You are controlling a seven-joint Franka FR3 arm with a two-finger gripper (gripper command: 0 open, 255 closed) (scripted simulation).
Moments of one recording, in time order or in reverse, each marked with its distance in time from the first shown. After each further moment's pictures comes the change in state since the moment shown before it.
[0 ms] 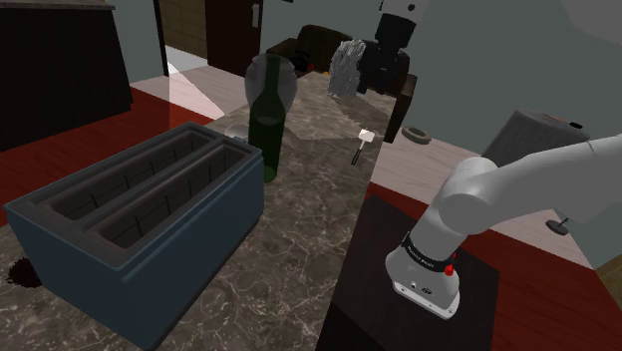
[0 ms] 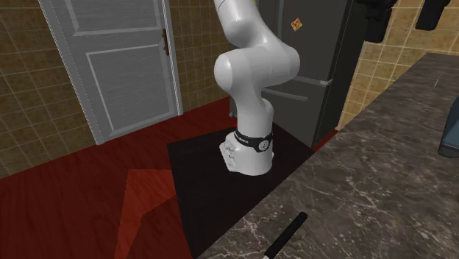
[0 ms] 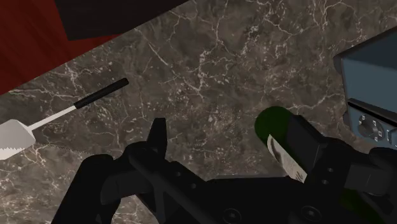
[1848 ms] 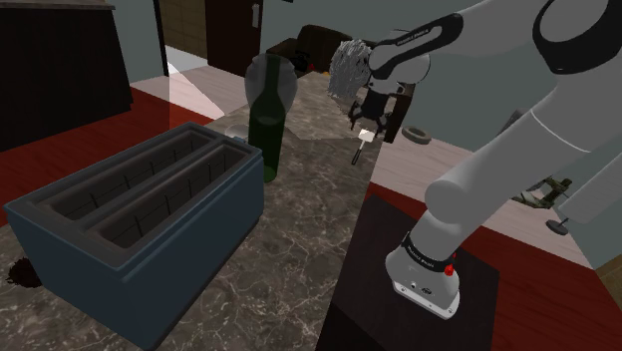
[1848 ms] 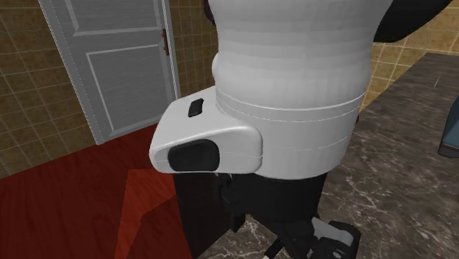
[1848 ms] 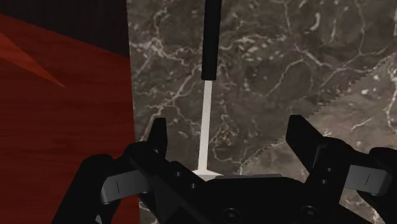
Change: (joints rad) arm -0.374 0.514 -0.152 -0.139 -0.086 0.623 0.561
